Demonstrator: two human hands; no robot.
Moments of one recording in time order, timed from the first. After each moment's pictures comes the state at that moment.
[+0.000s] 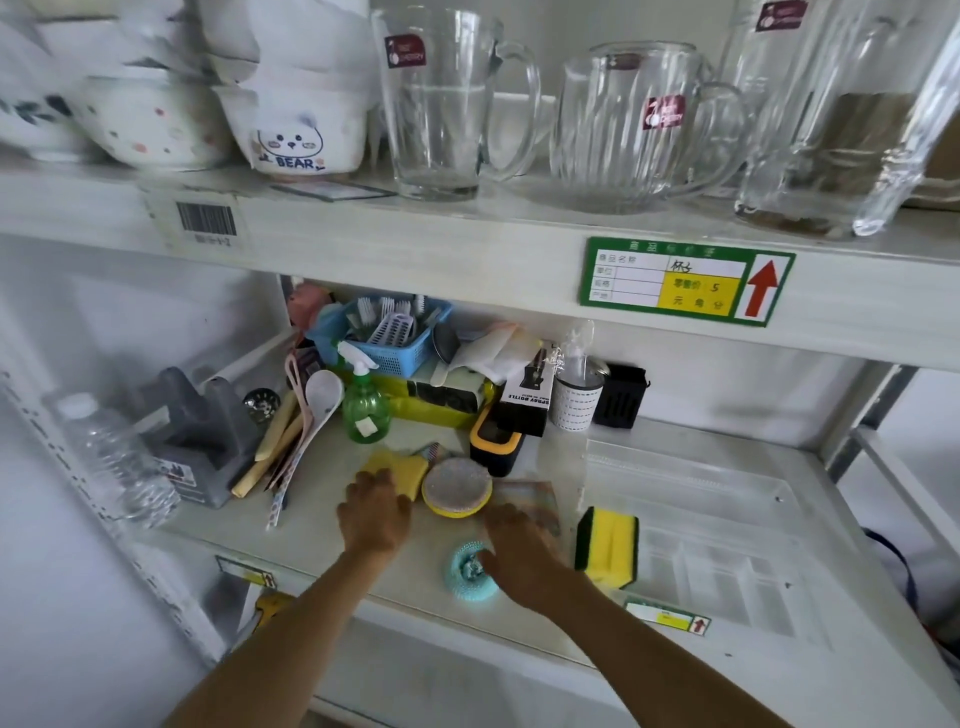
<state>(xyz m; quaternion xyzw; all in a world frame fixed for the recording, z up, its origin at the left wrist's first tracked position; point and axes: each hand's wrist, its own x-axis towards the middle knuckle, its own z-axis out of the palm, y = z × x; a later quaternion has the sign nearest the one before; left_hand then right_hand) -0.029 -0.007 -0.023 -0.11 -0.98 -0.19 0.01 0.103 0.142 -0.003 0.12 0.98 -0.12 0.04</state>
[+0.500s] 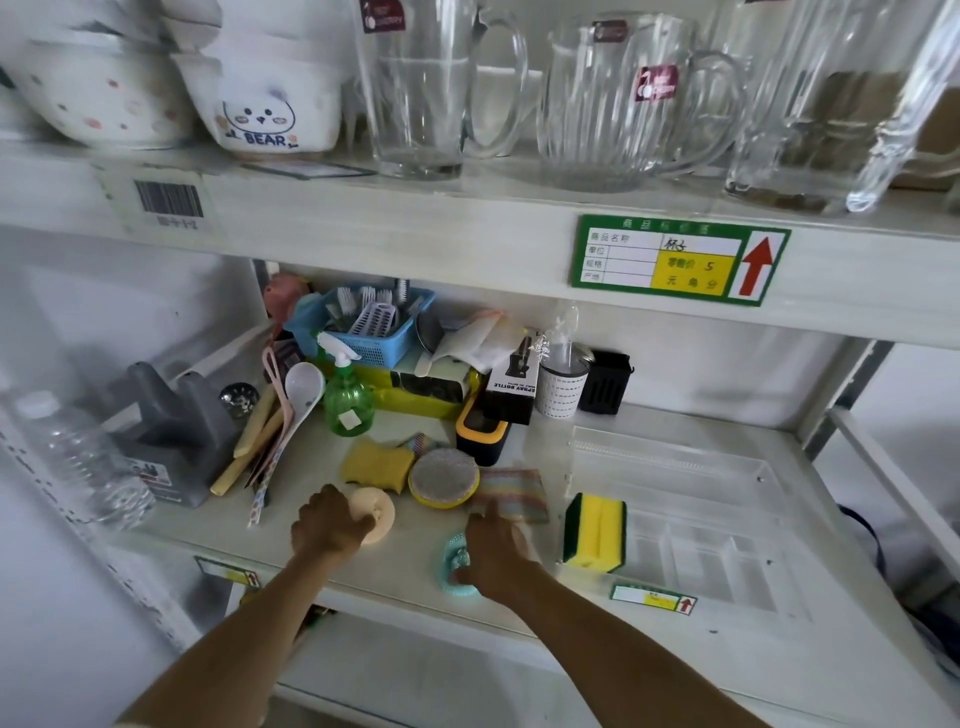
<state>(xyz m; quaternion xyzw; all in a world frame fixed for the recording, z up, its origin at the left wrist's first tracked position) -0.050 -0.044 -0.045 -0.06 -0.97 -0.21 -0.09 0.087 0.125 -0.020 0.18 0.97 -0.14 0.11</state>
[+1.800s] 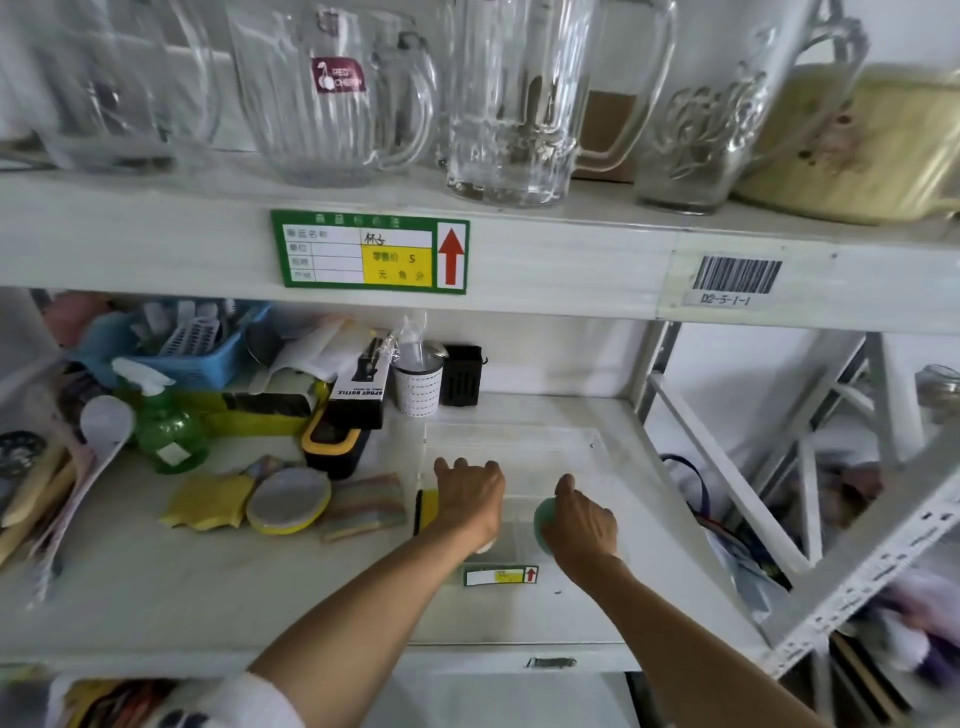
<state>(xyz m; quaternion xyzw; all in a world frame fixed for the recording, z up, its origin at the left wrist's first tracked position) 0.135 0.230 0.025 -0.47 -0.88 0.01 0.01 0.247 0.318 -0.007 0.44 0.89 -0.08 -0.05</state>
